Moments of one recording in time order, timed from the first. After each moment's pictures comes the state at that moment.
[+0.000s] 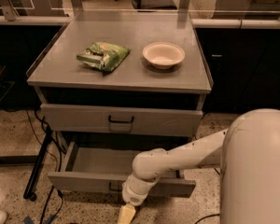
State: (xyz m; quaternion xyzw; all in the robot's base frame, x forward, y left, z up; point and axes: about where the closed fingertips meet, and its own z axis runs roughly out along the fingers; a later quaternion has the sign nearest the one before) arm 0.392 0.061 0.414 -0.63 0.73 0.25 0.05
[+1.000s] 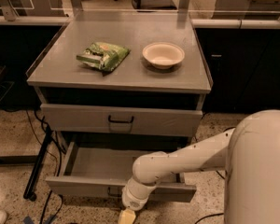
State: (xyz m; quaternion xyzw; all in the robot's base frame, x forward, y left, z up) arm 0.374 0.062 0.420 -0.63 0.73 0.25 0.04
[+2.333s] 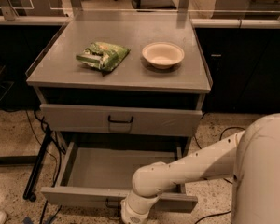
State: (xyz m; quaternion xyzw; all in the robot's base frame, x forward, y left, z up) arm 0.320 0.061 0.422 -0.64 0.71 0.28 0.02
